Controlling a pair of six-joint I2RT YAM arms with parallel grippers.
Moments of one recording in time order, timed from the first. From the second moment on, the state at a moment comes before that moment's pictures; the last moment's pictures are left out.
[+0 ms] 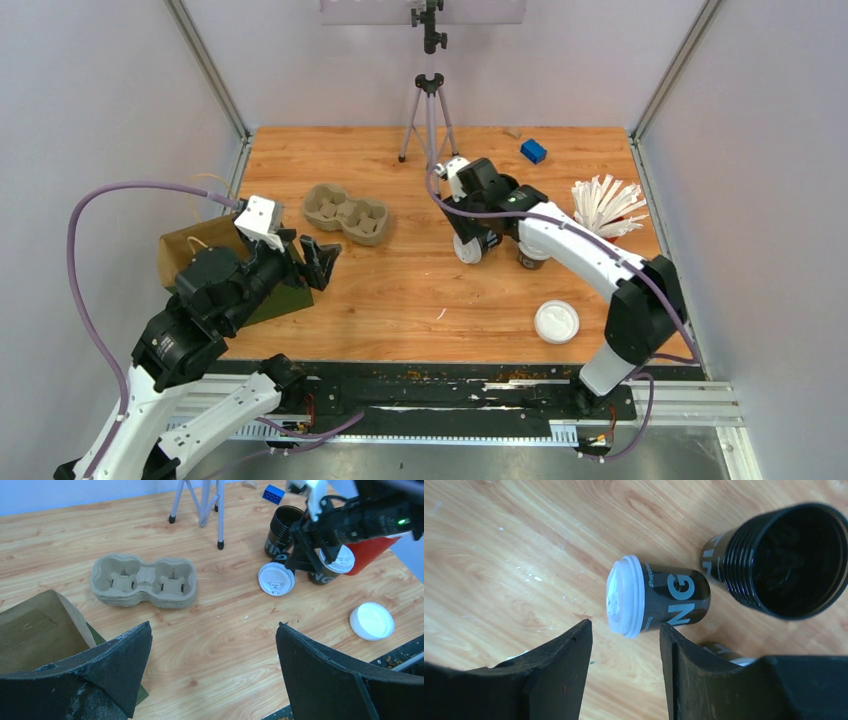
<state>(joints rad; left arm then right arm) -0.67 0.57 1.12 -0.74 -0.21 -0.19 0.63 1.60 1.36 -0.62 0.06 -0.03</state>
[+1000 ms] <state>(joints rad) -0.67 0.57 1.12 -0.74 -0.22 -0.18 0.71 1.76 1.44 -0.71 0.17 -0.05</state>
